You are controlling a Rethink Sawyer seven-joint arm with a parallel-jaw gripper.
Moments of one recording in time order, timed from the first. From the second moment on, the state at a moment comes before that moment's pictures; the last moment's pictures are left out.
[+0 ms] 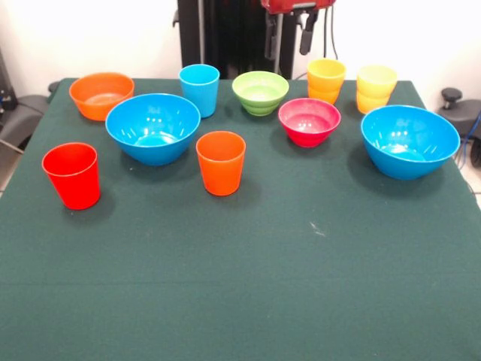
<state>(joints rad) -0.38 -0.97 0.30 2.01 -0.36 0.57 1.58</state>
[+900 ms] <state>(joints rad) -0.35 -0.92 0.24 2.01 -0.38 0.47 1.58</state>
